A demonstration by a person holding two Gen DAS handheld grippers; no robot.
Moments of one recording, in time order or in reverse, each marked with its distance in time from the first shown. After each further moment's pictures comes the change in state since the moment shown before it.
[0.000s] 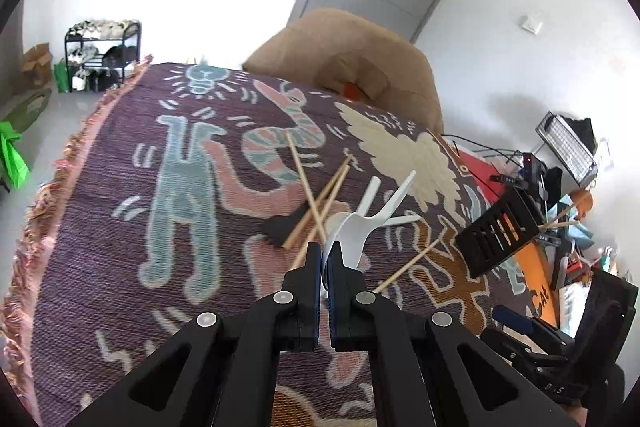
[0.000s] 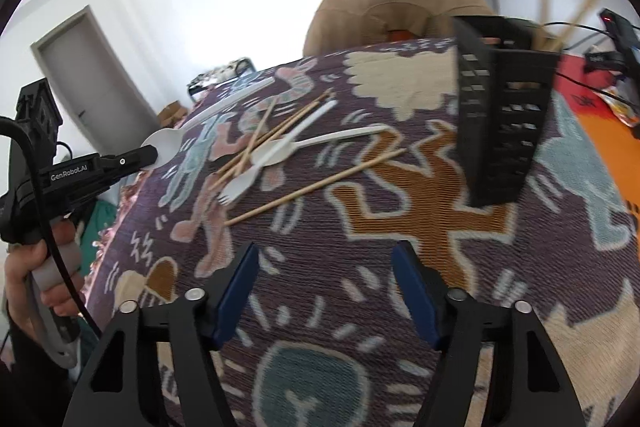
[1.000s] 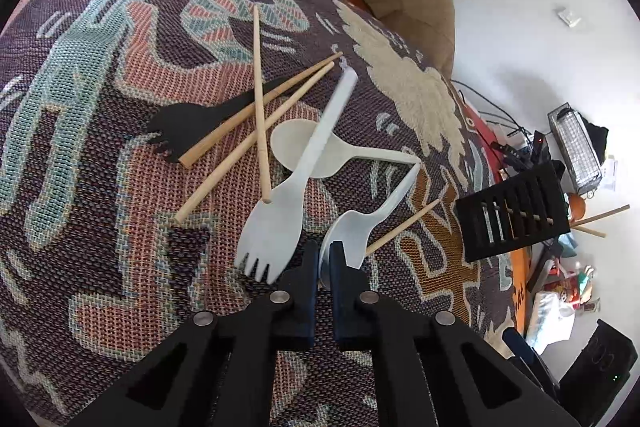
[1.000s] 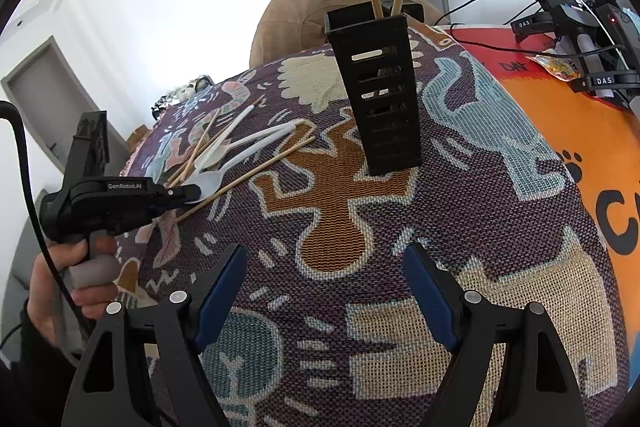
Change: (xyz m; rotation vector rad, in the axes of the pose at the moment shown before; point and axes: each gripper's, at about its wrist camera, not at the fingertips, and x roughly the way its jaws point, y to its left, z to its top) left arm 0.106 -0.022 -0.024 -0.182 0.278 -0.110; right arm -0.044 -0.062 -0.029 0.149 -0.046 -0.120
